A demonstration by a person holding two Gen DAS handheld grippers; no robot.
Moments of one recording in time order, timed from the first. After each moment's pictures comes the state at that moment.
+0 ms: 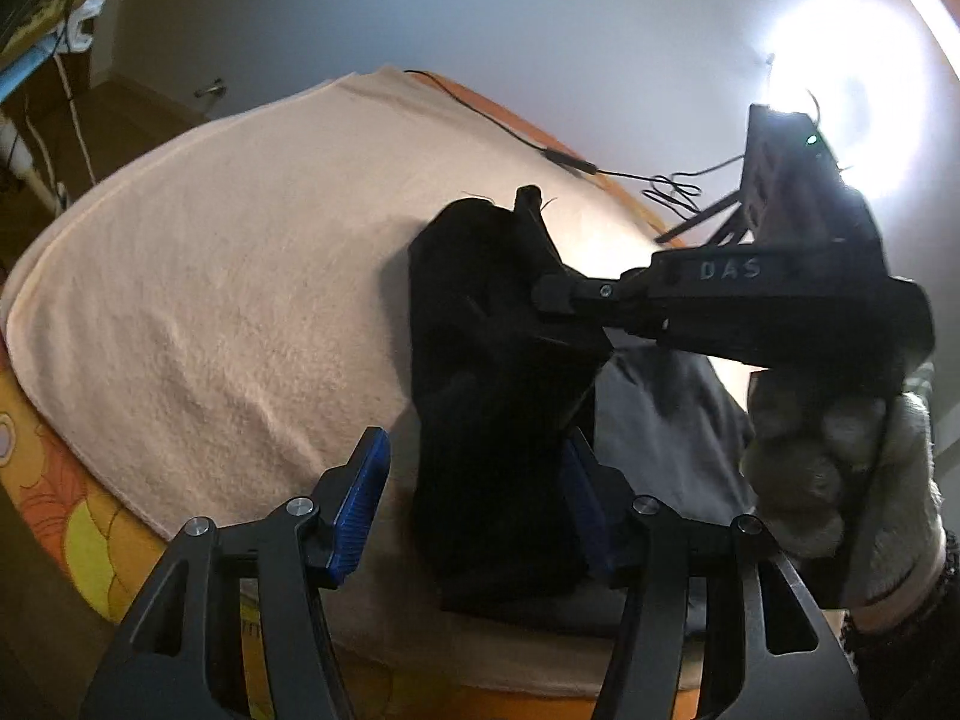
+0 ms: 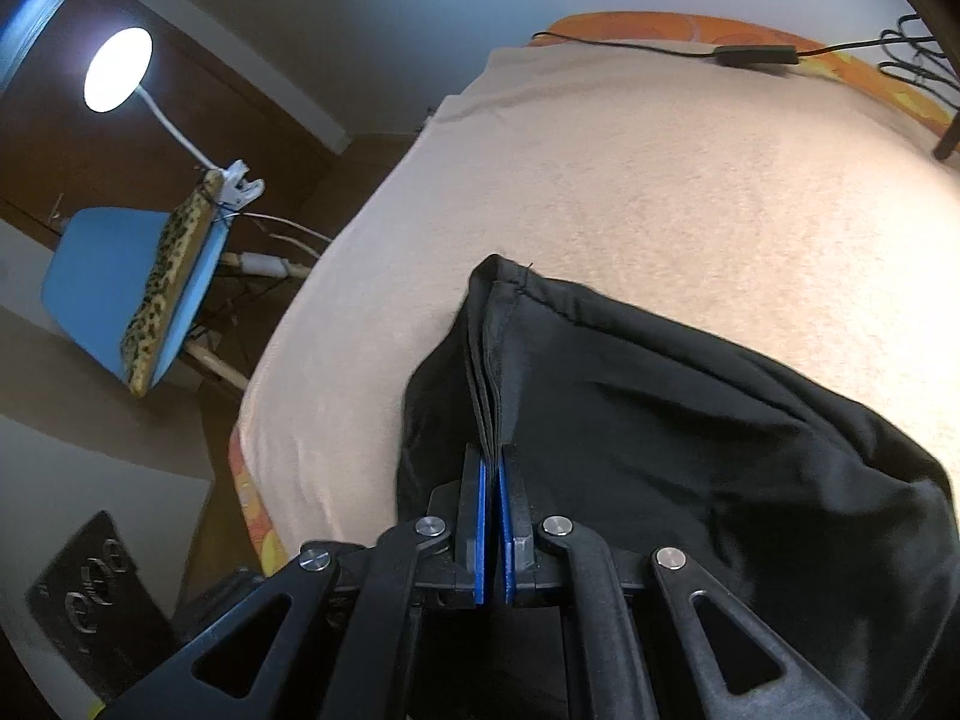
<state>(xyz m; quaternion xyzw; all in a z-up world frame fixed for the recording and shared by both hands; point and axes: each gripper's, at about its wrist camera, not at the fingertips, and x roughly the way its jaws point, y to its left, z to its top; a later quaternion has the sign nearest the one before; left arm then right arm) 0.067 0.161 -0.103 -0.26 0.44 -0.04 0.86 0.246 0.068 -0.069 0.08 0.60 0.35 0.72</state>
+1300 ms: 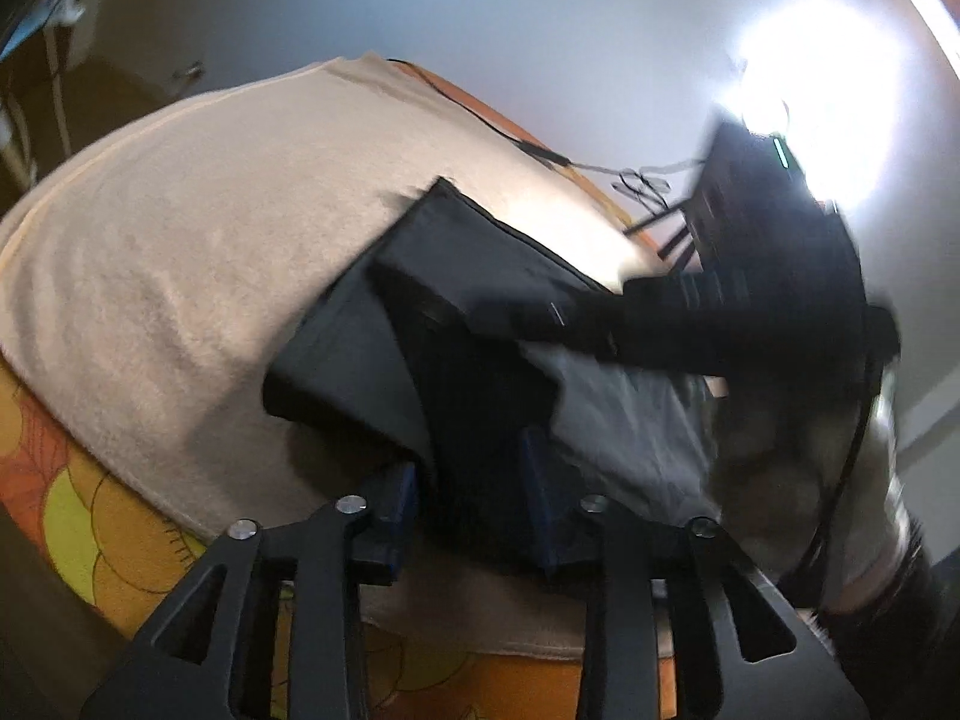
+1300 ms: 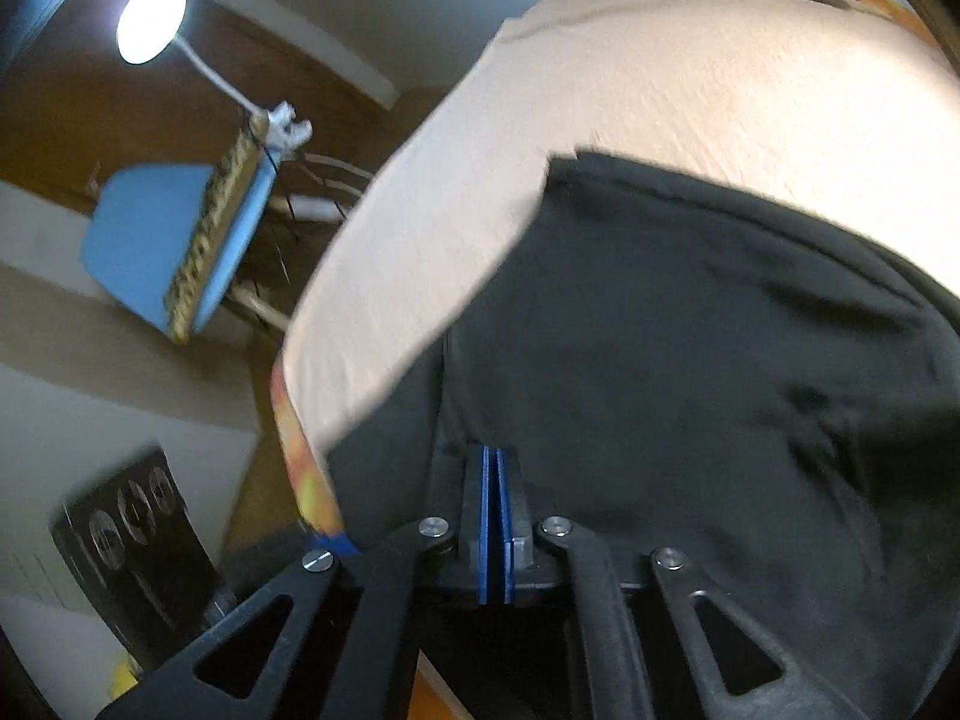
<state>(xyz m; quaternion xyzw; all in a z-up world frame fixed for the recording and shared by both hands) 0.045 0.164 -0.106 -0.26 0.43 -0.10 0.86 0.221 0.090 -0.086 0.12 0.62 0.41 0.66</state>
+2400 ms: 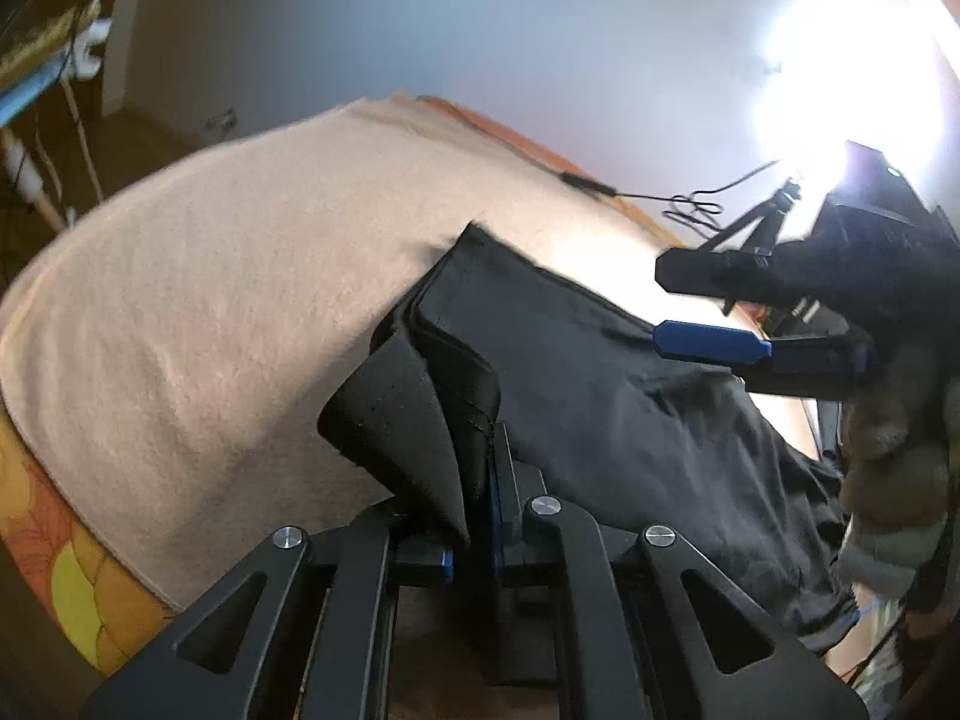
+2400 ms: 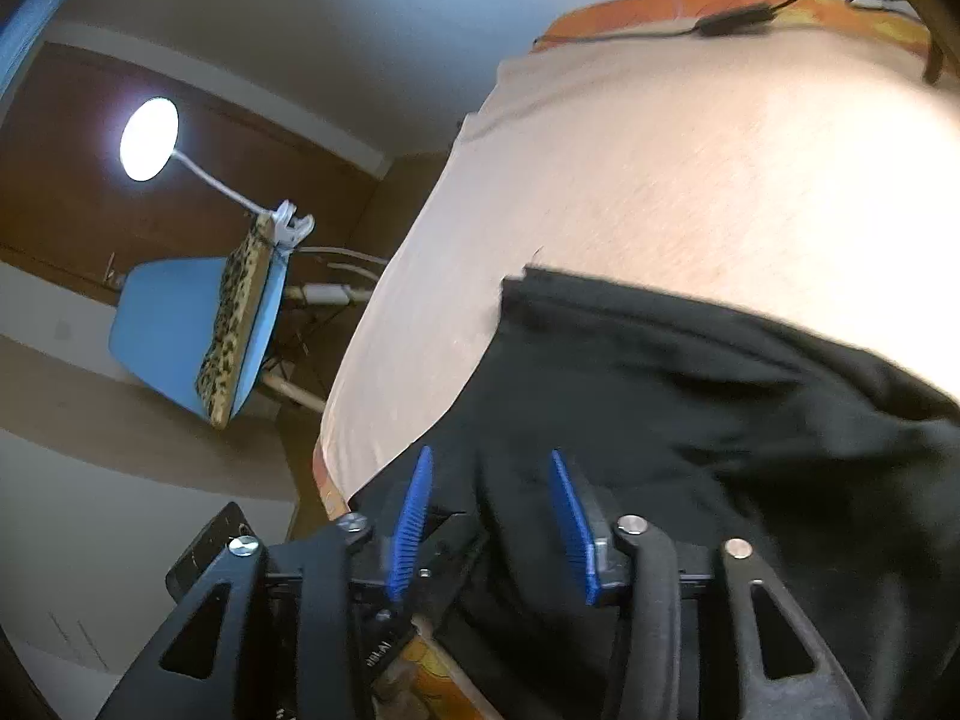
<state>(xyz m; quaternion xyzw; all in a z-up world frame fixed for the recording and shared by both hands) 0.069 0.152 -0.107 -0.22 0.40 -0.02 0.89 0.244 0.018 -0.055 0.19 0.60 0.37 0.68</state>
